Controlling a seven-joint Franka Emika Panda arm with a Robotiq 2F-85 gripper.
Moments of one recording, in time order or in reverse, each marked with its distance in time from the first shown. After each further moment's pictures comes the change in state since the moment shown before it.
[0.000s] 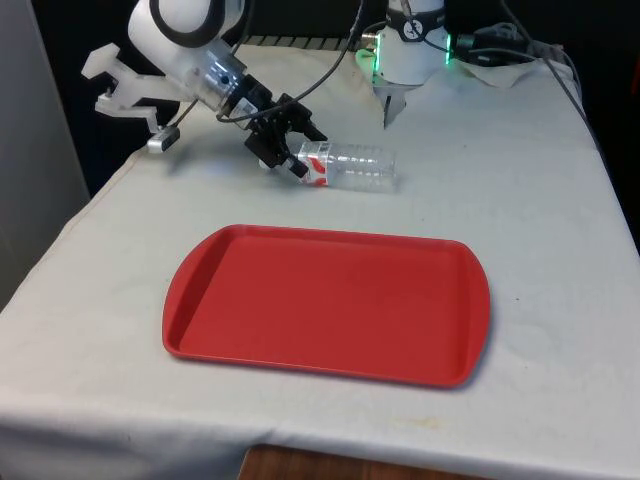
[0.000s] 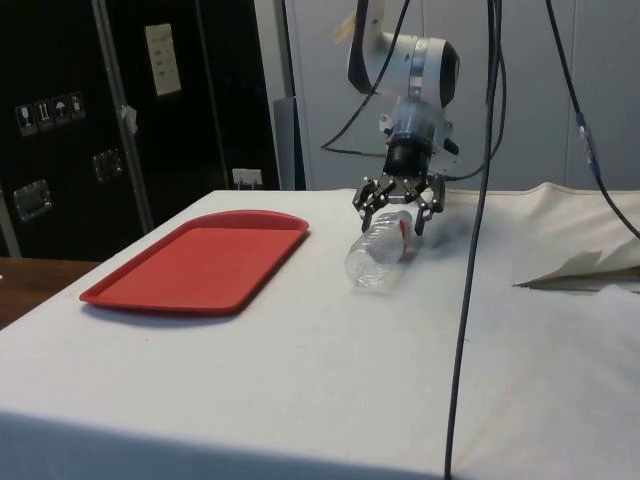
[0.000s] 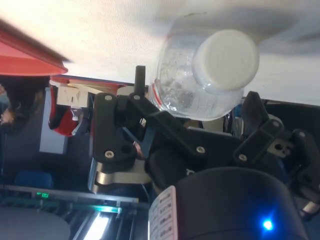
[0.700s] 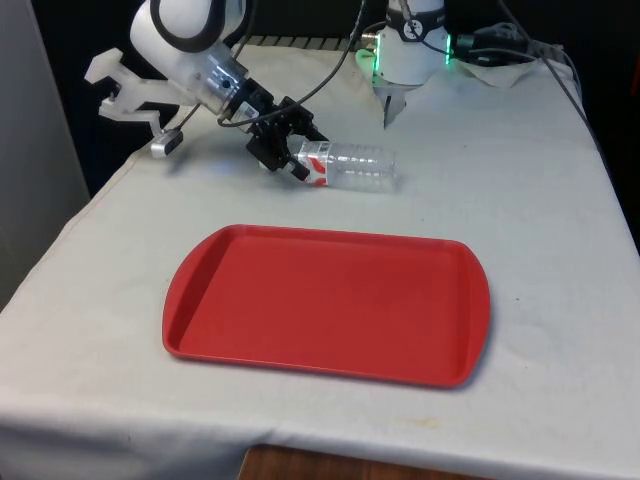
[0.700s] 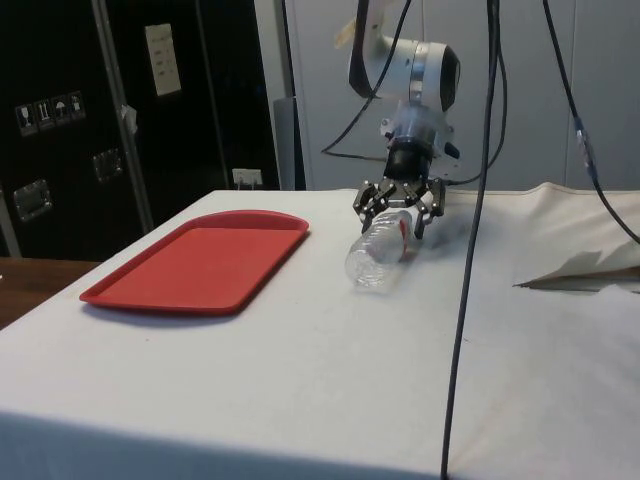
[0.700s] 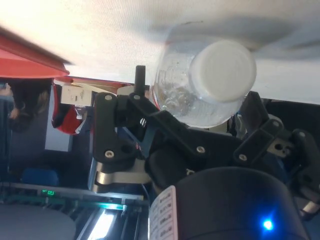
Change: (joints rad) arm 0.000 0.018 0.001 -0.001 0.021 -0.010 0.001
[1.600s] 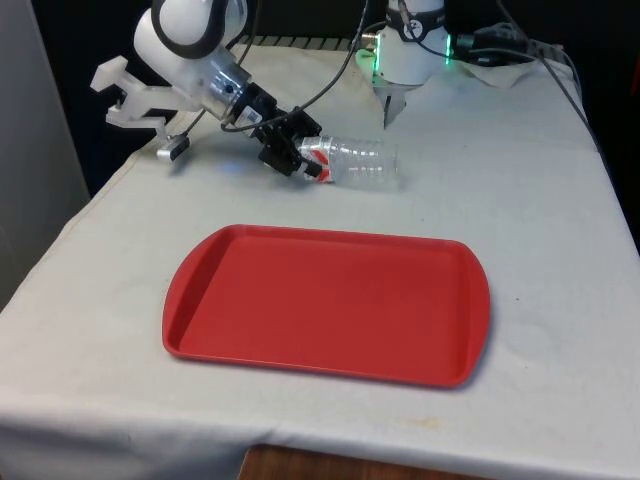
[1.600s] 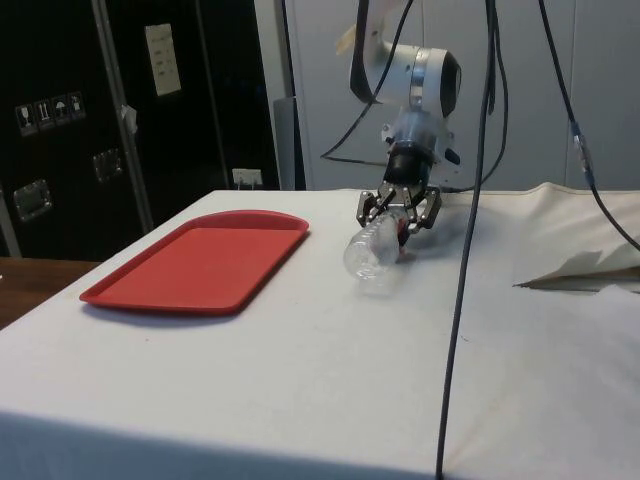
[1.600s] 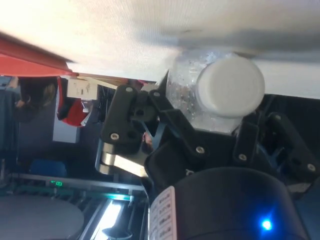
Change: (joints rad) arm 0.002 0.025 -0.001 0.002 0.035 -0.034 -0.013
